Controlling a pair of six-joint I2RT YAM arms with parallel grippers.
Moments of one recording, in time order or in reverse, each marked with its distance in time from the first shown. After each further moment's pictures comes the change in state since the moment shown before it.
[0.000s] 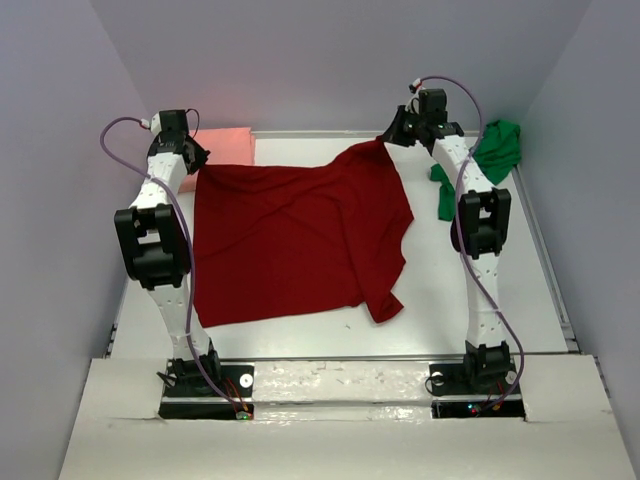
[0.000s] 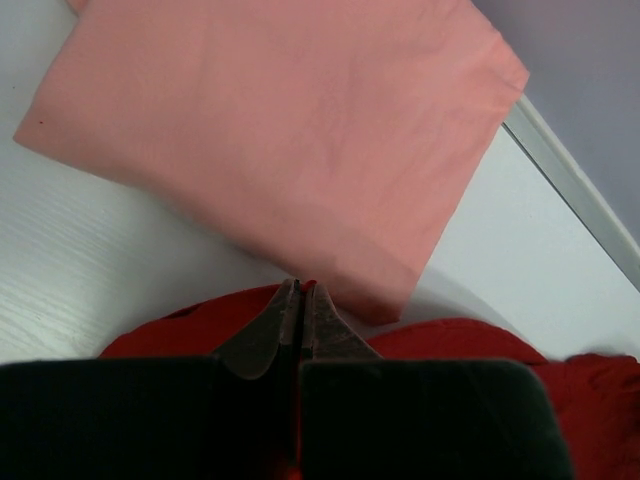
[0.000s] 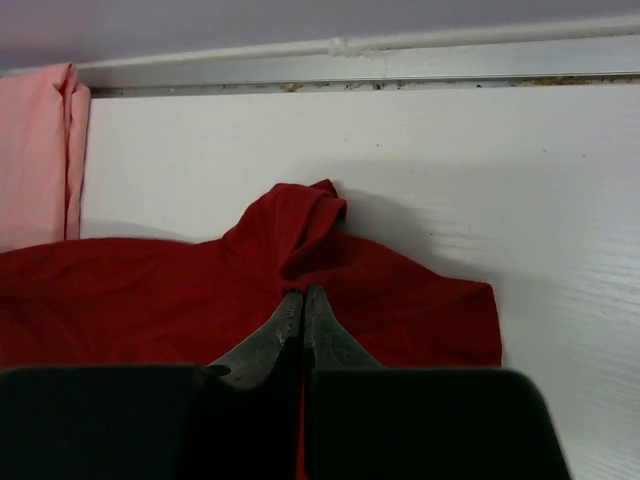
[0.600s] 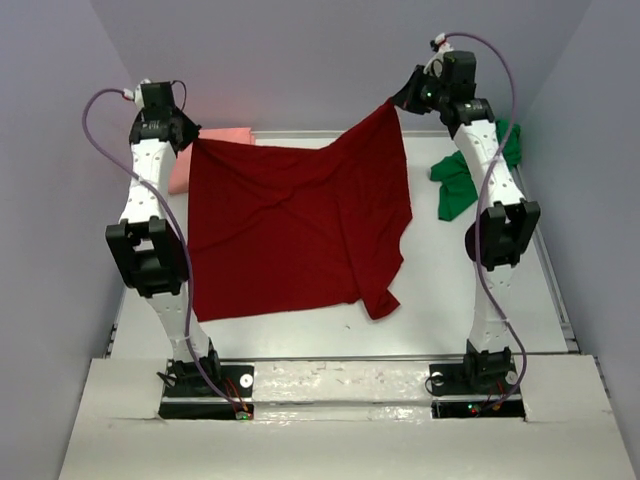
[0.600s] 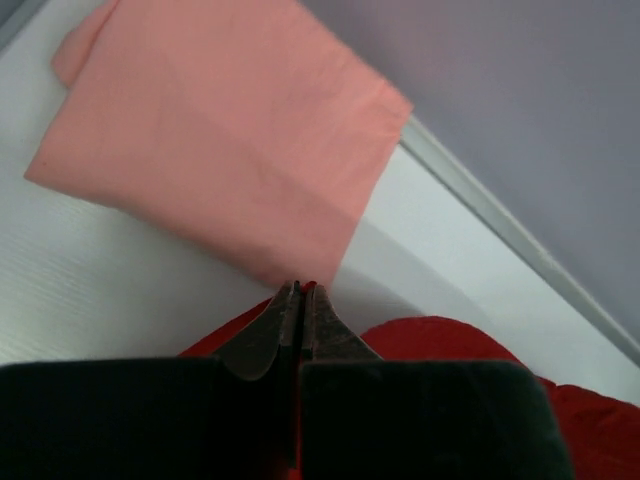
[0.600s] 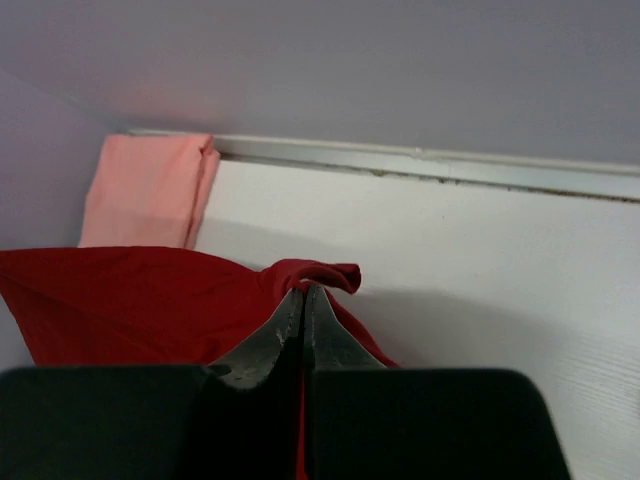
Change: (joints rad) left arm 0.000 -0.063 0.150 -0.150 0.040 0.011; right arm 0.000 -0.223 0.017 -0.053 -0.024 -0.009
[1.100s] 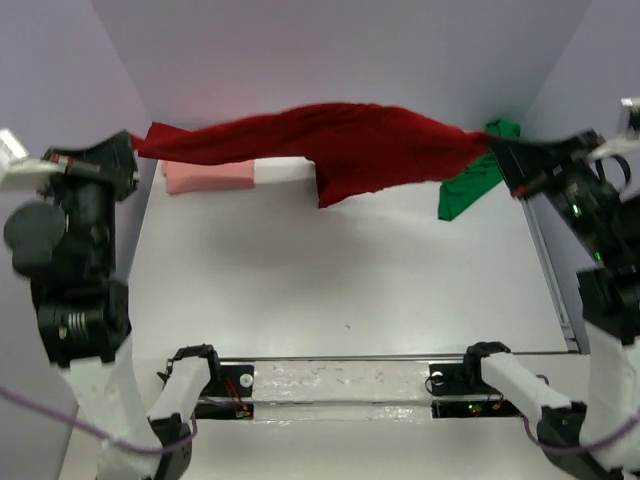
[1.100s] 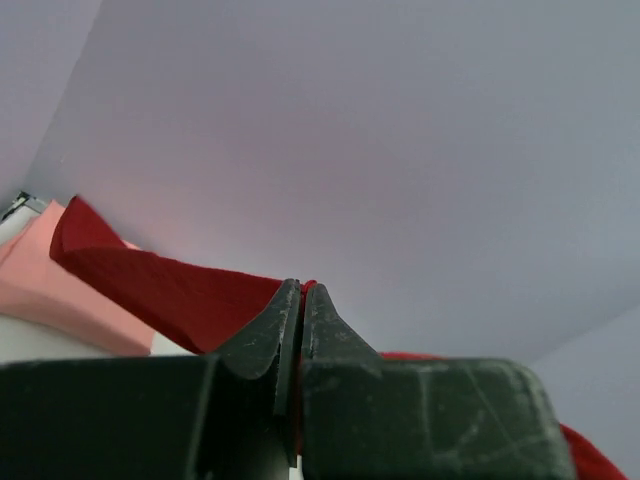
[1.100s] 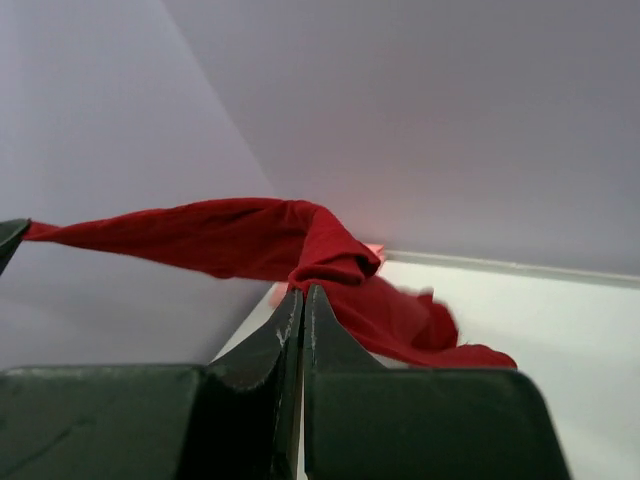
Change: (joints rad) left arm 0.002 -0.952 -0.167 0.025 0.029 -0.079; right arm -0.001 -1.220 -0.652 0.032 0.058 0.106
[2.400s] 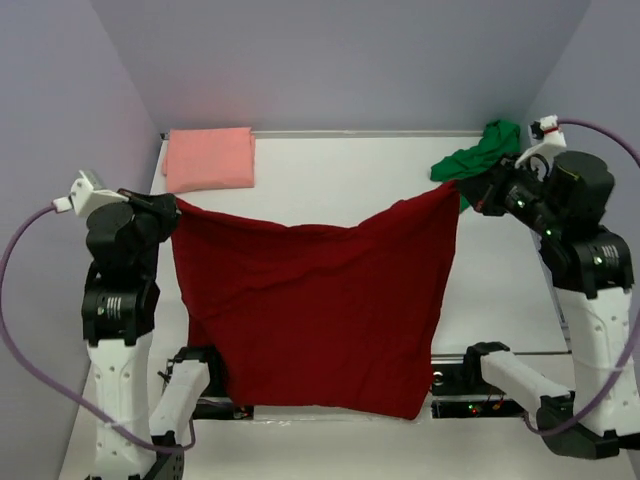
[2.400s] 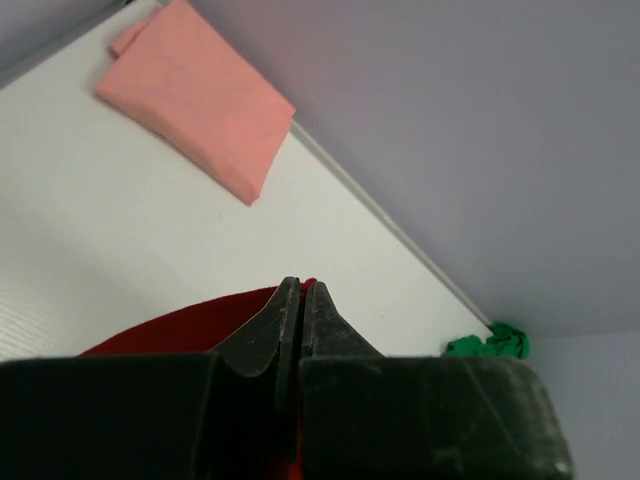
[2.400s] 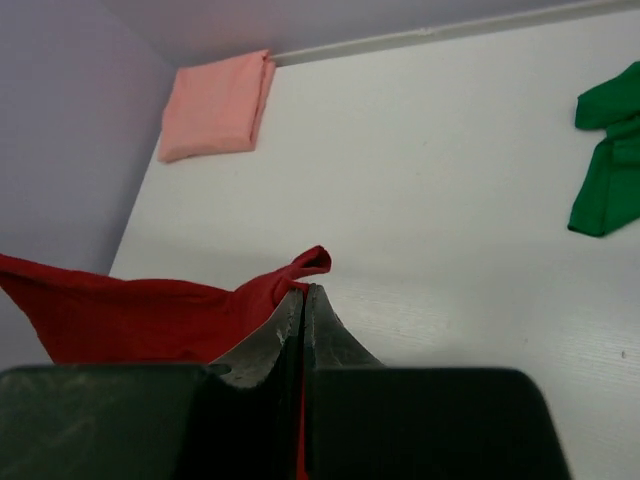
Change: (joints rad) left arm -0.108 -0.280 -0.423 -0.175 -0.164 -0.066; right arm 0.000 -0.120 -0.176 -0.388 0.064 -0.074
